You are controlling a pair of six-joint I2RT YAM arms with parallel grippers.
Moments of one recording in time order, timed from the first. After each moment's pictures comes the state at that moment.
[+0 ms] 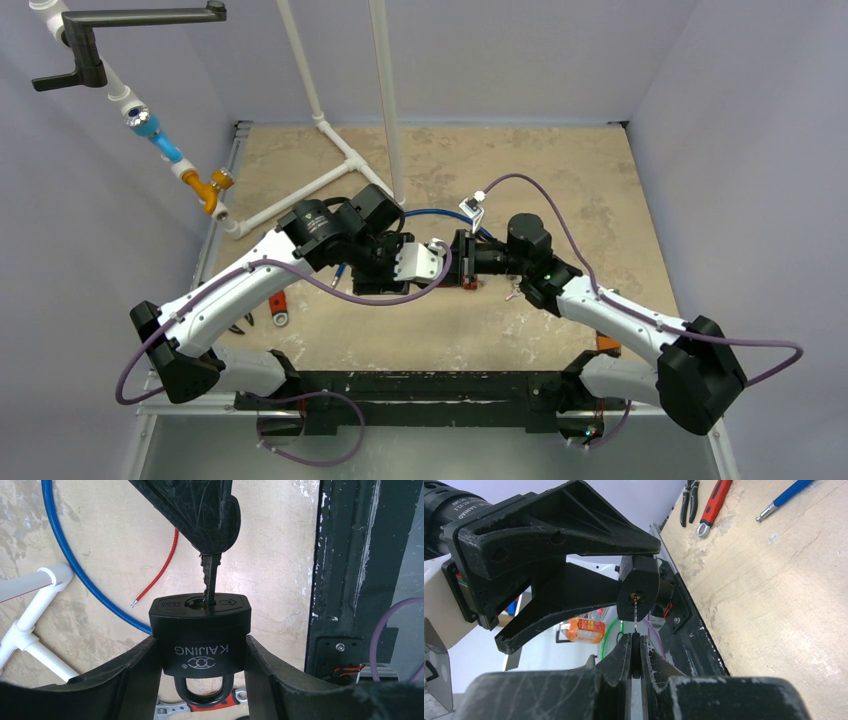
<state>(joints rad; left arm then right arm) -0.88 1.33 1.46 -1.24 0.19 0.74 0.67 1.18 0.64 0.38 -0.77 1.00</state>
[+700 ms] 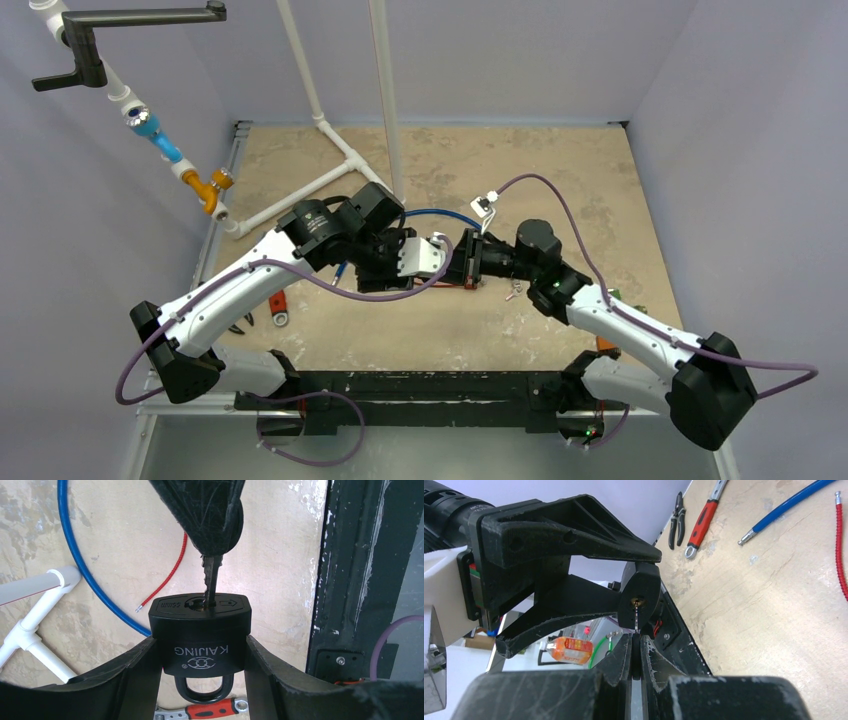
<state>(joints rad) -0.88 1.33 1.46 -1.20 0.20 0.71 0.68 1.09 0.63 0.35 -0.66 0.97</state>
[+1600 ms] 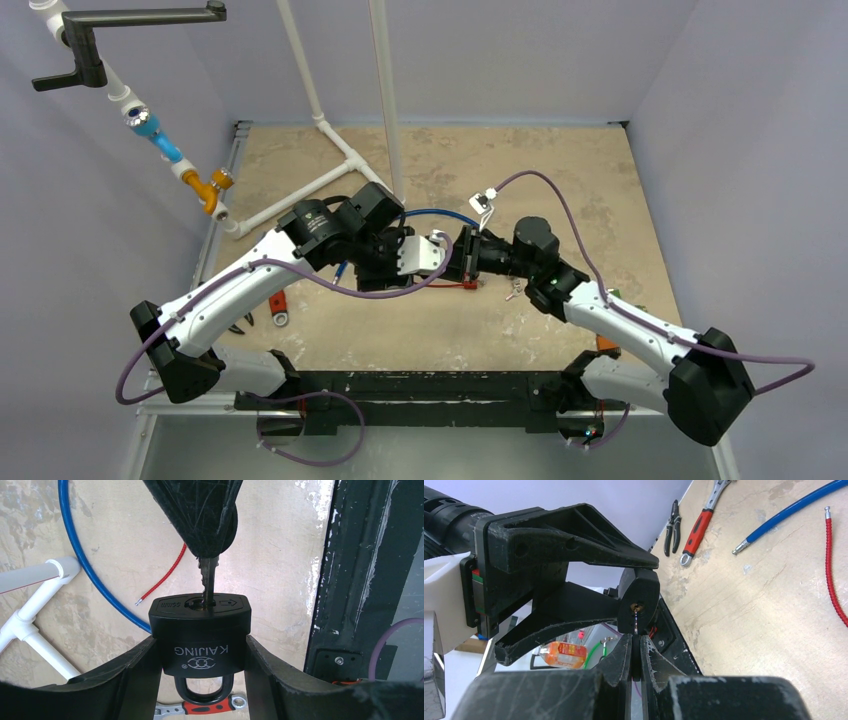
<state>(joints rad) -0.88 1.34 1.46 -1.19 0.18 0.67 0.68 1.10 0.63 0.35 -0.62 0.94</state>
